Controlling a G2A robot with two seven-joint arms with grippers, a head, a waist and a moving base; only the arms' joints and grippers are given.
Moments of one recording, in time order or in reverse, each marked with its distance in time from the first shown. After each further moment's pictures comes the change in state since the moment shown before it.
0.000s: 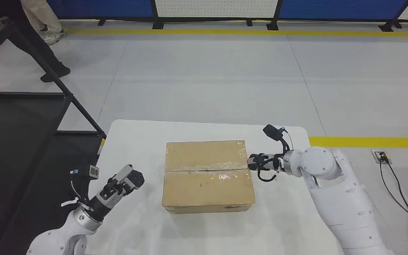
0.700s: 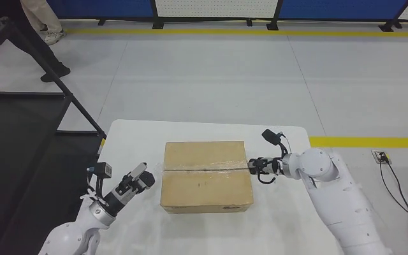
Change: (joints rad) left arm -0.064 -0.011 0.106 0.035 0.056 0.077 0.066; right arm 0.025 0.008 -0.044 0.095 0.038 -0.022 -0.020
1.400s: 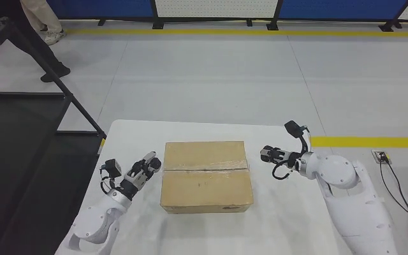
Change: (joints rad) left arm -0.150 -0.043 0.150 0.129 -0.093 0.190 0.250; right arm -0.126 0.045 0.148 -0.164 0.024 -0.052 -0.159
